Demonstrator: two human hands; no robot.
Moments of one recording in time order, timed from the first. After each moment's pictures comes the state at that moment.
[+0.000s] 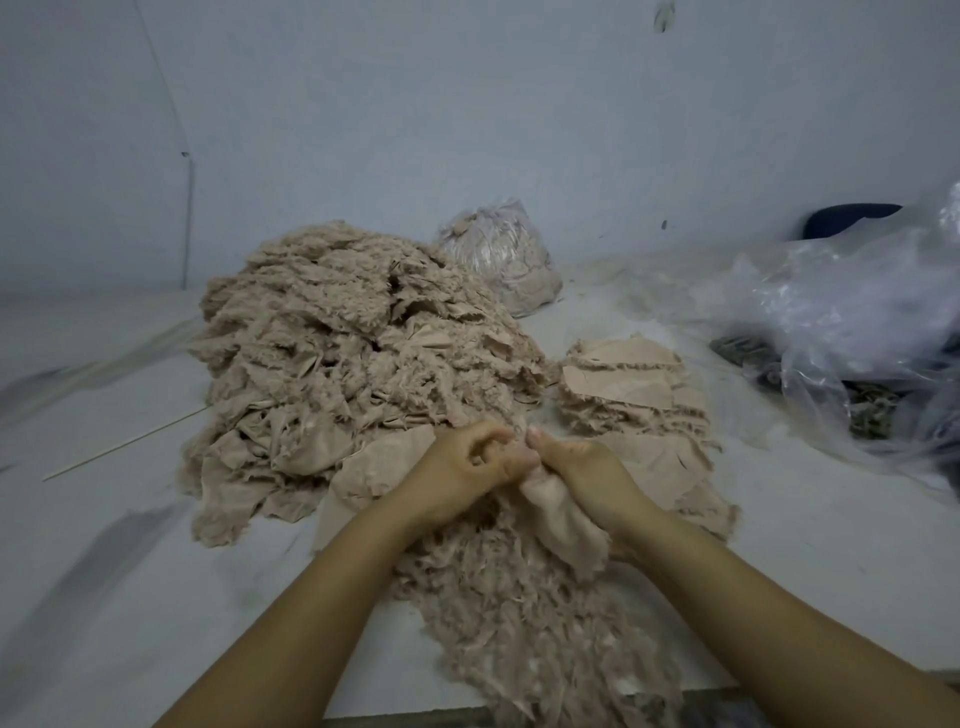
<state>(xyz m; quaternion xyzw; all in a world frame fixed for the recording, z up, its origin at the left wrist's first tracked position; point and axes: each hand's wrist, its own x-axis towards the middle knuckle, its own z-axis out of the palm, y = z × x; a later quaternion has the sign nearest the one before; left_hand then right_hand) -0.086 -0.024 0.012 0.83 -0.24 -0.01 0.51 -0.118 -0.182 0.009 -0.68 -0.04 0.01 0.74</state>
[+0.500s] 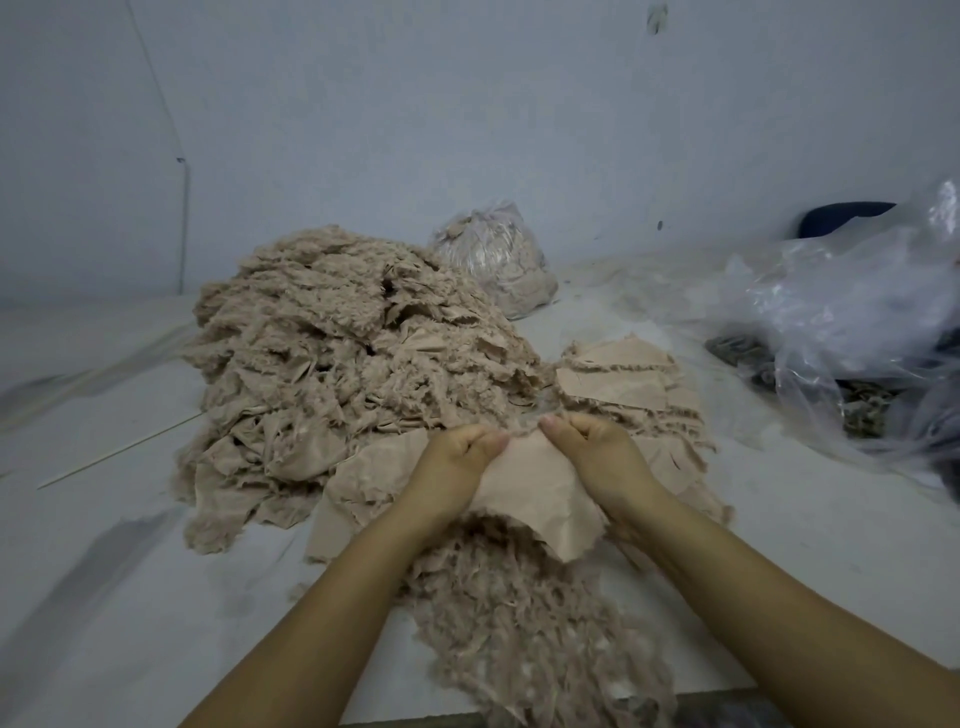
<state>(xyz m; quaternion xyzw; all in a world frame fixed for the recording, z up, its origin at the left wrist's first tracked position) -0.083 -0.040 0.006 0.79 -0.16 0.01 0.59 -0.109 -0.192 0.016 -0.70 0.00 -0.06 0.71</state>
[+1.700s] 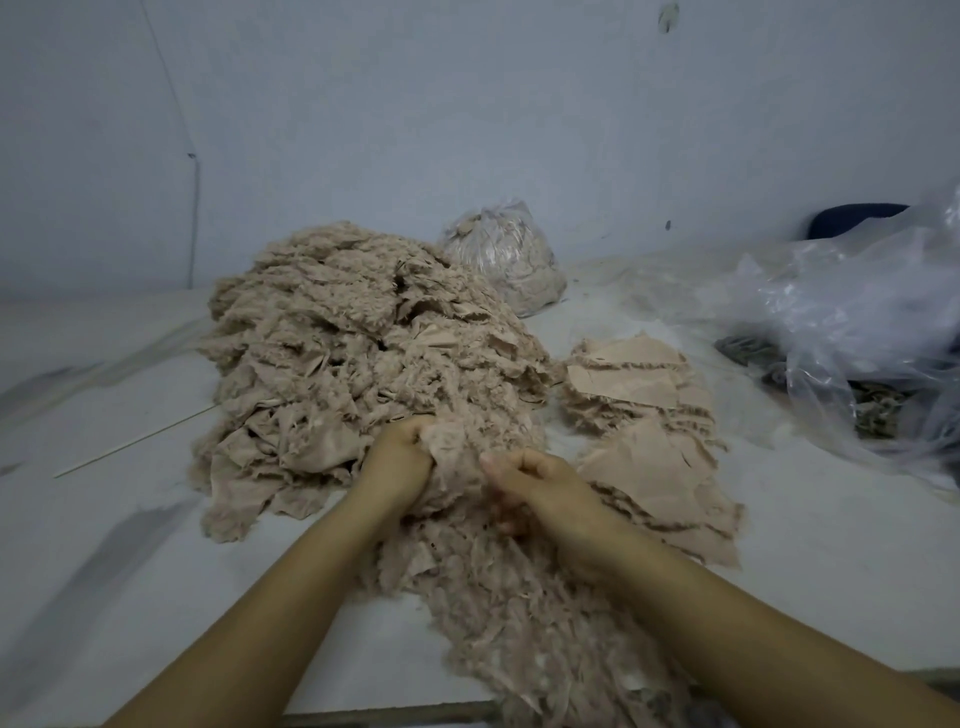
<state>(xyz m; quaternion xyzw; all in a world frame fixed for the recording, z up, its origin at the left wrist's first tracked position) -0.085 0.006 0.017 0.81 -0.04 0.05 0.58 -0.125 -0.150 0.000 -0.67 -0.07 0.09 0.73</state>
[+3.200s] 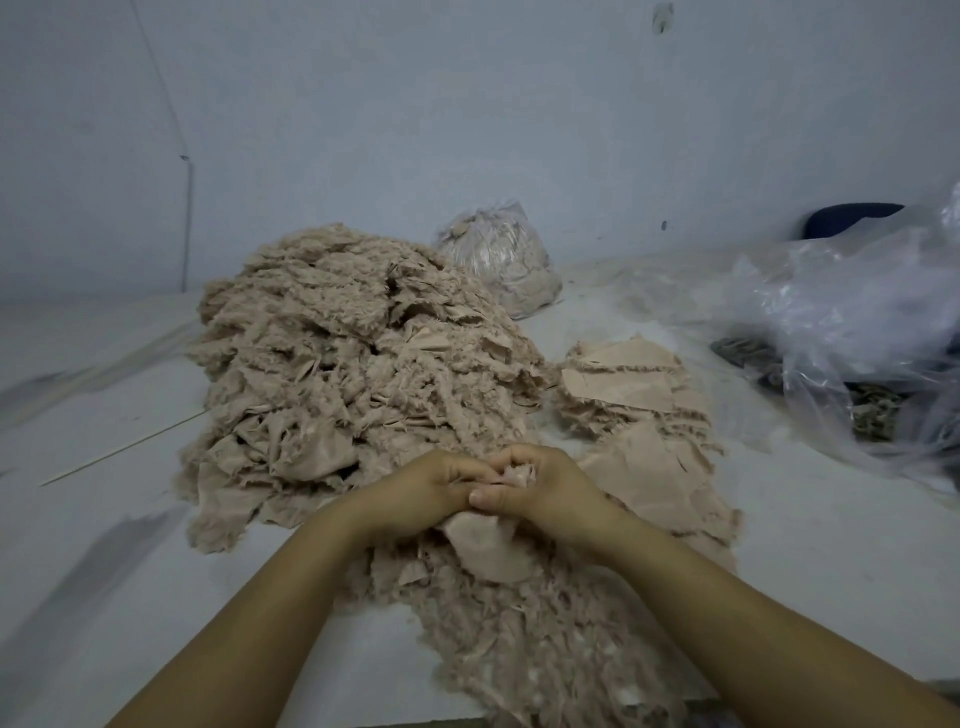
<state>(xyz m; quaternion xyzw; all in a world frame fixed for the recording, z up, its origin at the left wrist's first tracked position) -0.086 -0.002 0.020 0.85 -0.28 -0.15 0.42 -0.108 -0.165 -0.002 -0.75 -0.14 0.04 0.64</state>
